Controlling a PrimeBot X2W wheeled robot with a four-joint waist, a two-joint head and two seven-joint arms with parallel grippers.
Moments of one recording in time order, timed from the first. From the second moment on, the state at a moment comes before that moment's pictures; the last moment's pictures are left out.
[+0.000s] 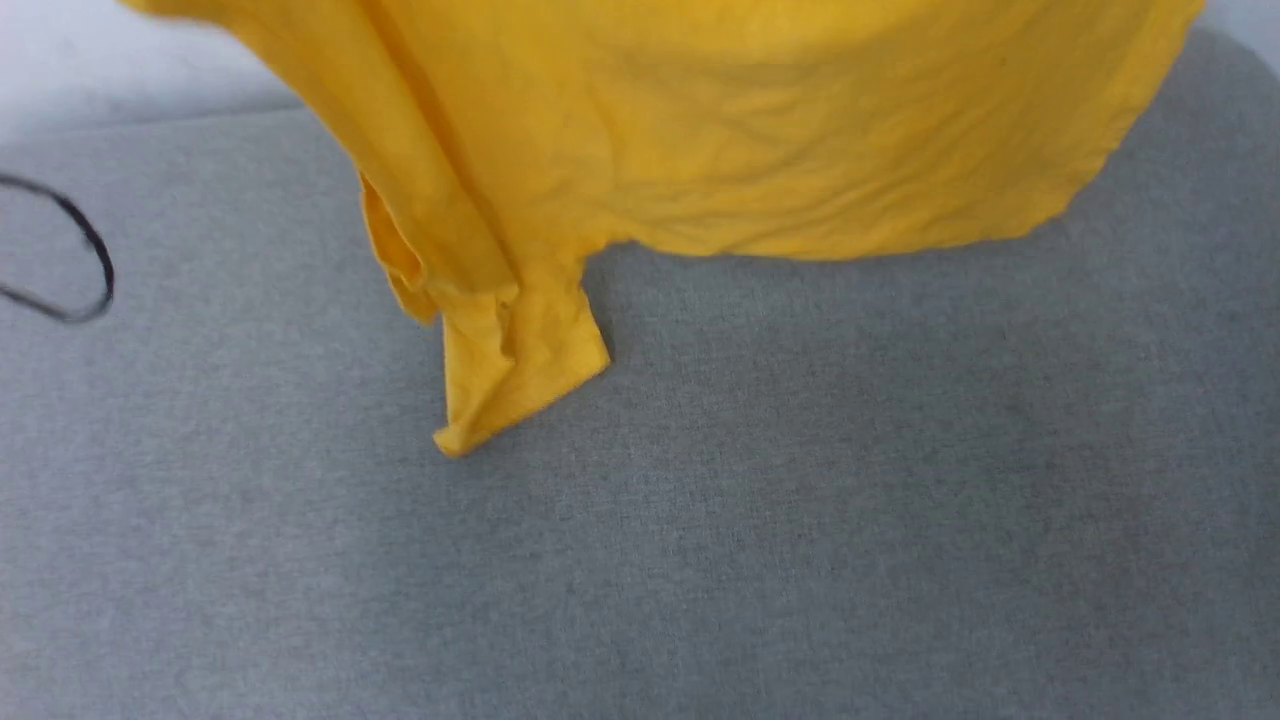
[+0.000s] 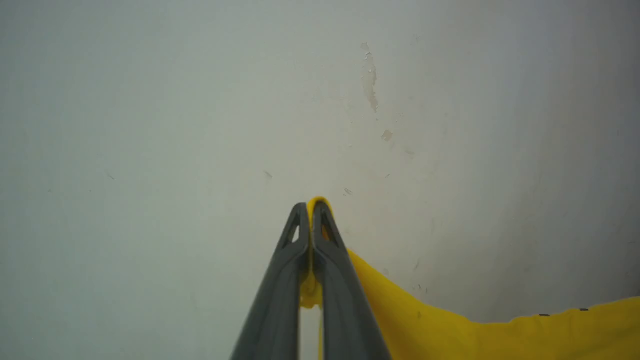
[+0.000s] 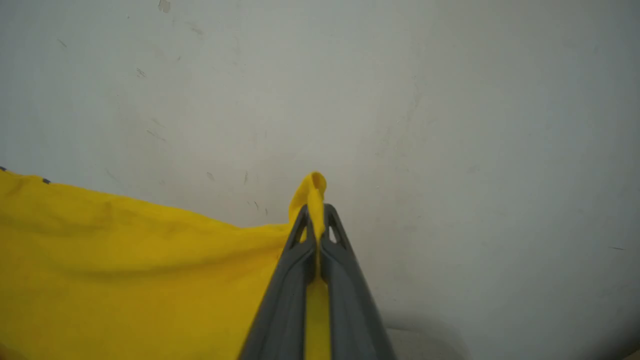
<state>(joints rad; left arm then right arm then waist) -1.29 0.54 -0.27 0.12 -0.62 0.18 0.51 -1.13 -0.29 -0.01 0.16 0.35 0.13 0.69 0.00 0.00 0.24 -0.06</state>
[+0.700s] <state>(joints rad) -1.75 0.46 -0.31 0.44 -0.51 0.02 0.13 -1.56 -0.23 0.03 0.53 0.17 0.13 0.38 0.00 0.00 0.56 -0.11</state>
